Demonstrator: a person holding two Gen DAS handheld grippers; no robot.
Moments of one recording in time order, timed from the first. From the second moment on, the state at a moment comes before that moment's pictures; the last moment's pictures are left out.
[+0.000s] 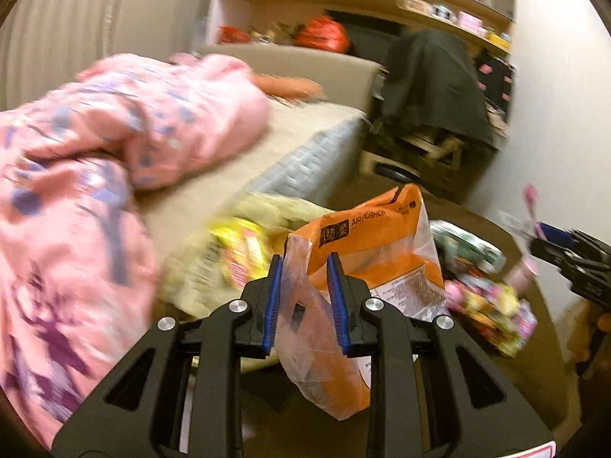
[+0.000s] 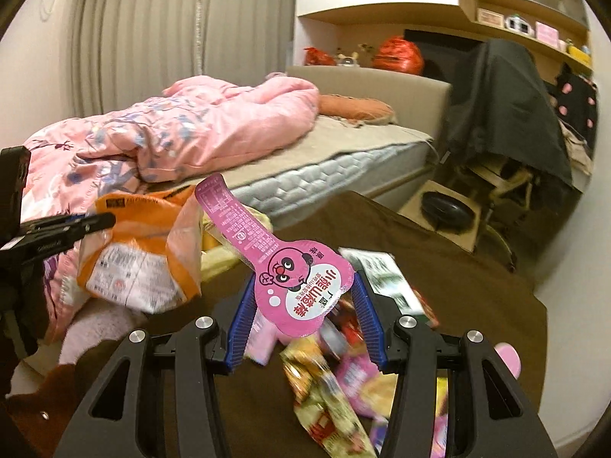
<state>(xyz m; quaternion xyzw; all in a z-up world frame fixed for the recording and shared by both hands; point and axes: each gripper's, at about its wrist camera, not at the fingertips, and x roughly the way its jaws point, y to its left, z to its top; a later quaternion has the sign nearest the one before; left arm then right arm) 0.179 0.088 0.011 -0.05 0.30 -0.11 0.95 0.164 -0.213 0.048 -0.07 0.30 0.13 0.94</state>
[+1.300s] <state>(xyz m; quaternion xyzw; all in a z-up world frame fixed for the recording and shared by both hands) 0.338 0.138 -0.102 -0.12 0.39 -0.09 0.91 0.376 -0.043 -0.071 -0.14 0.48 0.32 0.81</state>
